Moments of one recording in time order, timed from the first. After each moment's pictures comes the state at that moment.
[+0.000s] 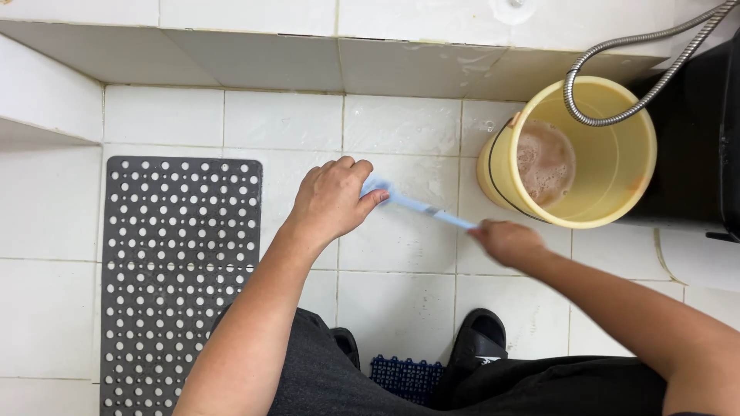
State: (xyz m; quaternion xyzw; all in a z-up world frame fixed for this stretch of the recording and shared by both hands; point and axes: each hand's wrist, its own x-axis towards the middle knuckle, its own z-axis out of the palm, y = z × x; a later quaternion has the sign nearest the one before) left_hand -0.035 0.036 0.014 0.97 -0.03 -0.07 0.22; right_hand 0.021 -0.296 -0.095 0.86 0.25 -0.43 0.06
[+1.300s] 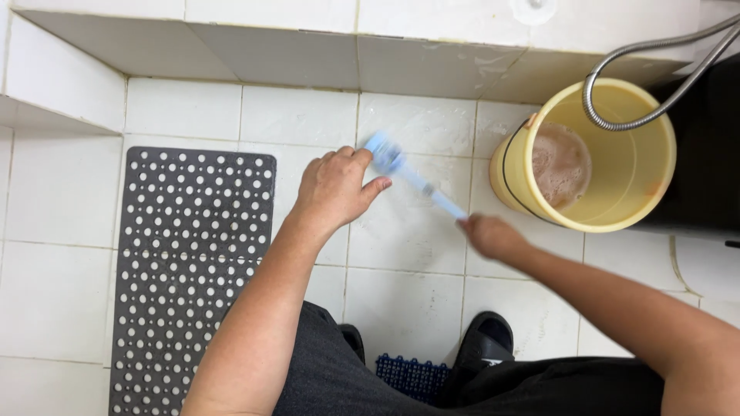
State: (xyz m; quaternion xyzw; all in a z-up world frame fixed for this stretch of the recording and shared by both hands) left_hand -0.037 0.049 0.025 0.98 0.03 -0.05 0.20; right_hand 0.030 -0.266 -0.107 0.91 0.04 -0.40 -0.04
